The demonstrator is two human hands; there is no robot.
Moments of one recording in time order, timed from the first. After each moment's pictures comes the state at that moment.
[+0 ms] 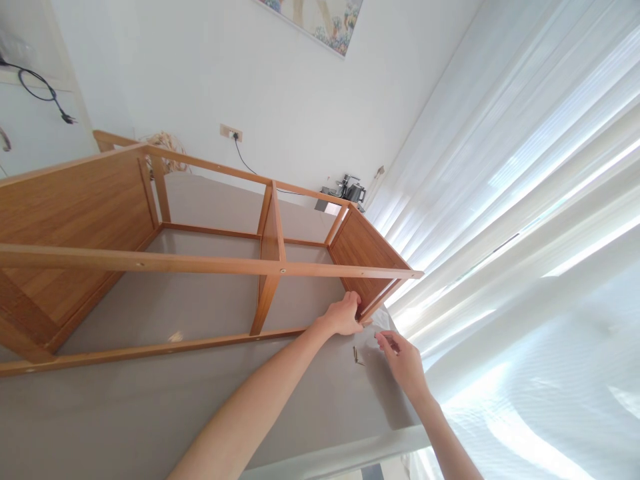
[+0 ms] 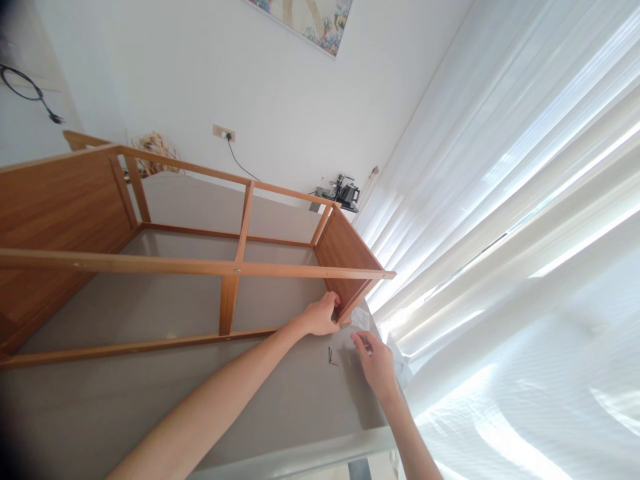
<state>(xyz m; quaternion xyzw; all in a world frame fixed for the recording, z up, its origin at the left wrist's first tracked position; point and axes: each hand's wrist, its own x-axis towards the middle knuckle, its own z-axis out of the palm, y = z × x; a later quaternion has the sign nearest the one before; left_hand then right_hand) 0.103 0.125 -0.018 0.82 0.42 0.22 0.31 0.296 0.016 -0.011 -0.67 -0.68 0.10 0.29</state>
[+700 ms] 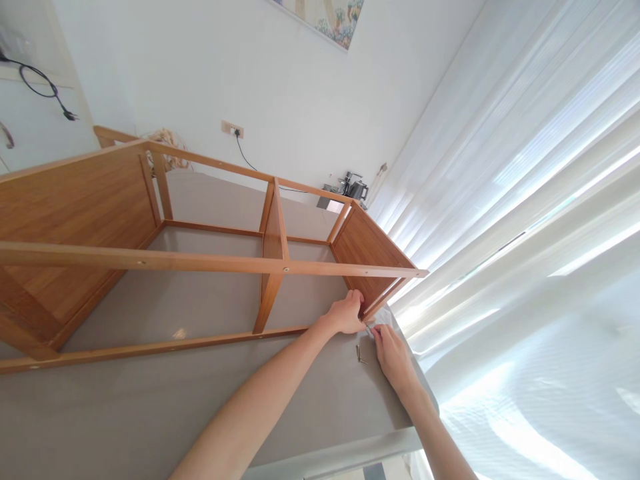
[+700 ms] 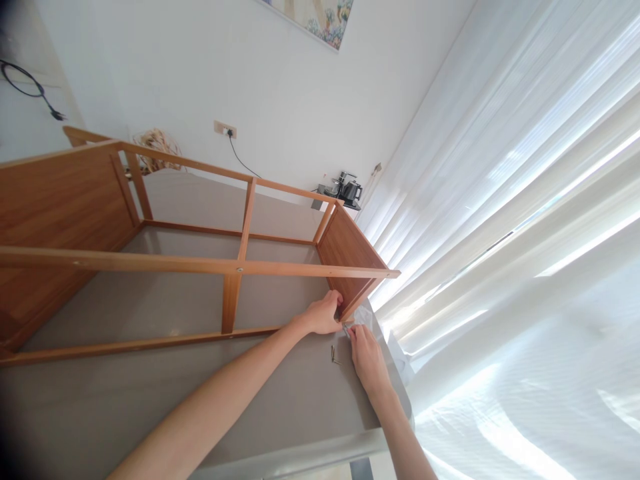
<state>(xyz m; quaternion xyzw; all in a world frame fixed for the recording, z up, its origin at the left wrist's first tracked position) 0.102 0.126 -0.018 0.82 0.42 0.22 0.32 0.283 0.033 -0.030 -0.58 -0.78 -0.07 0.21</state>
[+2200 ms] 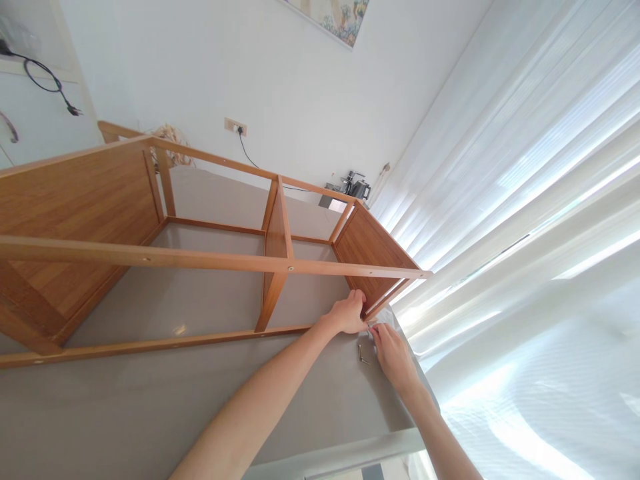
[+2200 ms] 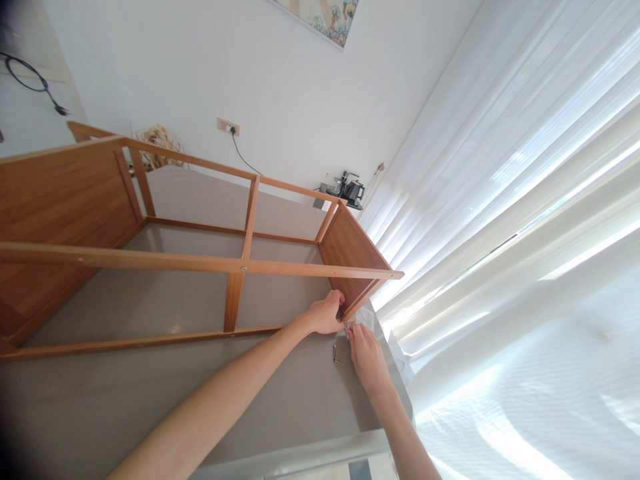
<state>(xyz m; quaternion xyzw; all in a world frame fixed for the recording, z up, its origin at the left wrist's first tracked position) 0.104 0.126 -0.022 0.82 0.41 0.24 0.32 0.278 0.035 -0.026 -0.59 -0.78 -0.01 0.21</state>
